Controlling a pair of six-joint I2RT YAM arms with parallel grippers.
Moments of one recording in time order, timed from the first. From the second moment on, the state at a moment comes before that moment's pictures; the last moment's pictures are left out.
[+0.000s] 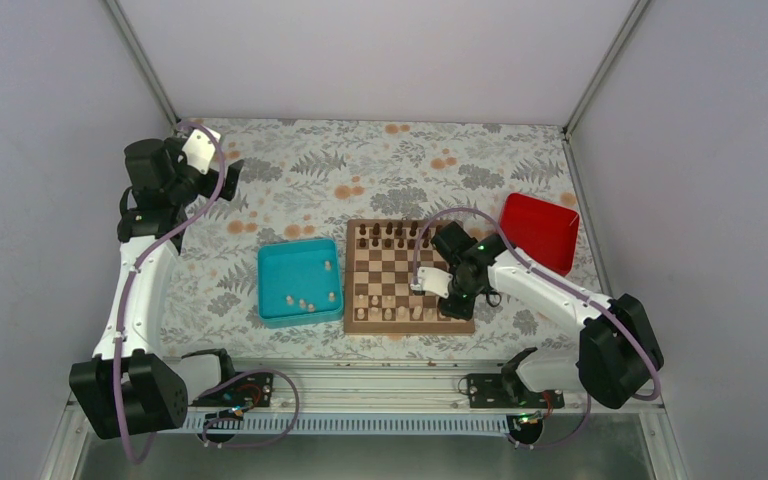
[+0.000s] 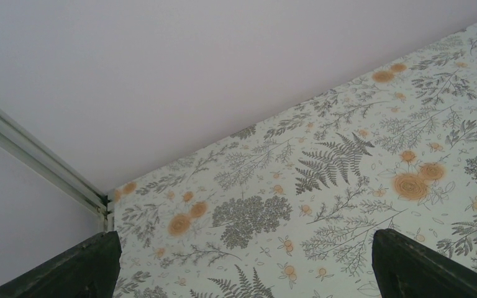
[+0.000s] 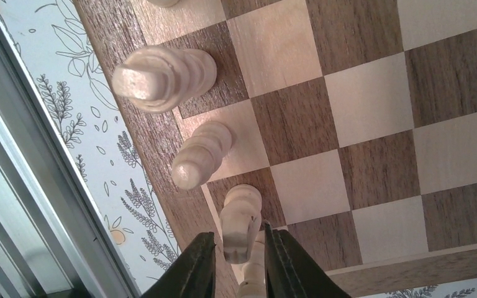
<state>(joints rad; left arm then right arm) 0.15 1.14 1.04 -0.27 0.35 0.41 0.63 1.31 0.83 -1.00 -0.13 -0.65</state>
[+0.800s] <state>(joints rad) 0.16 1.11 1.04 -0.28 0.38 0.41 0.90 1.72 1.55 -0.94 -0.12 -0.65</state>
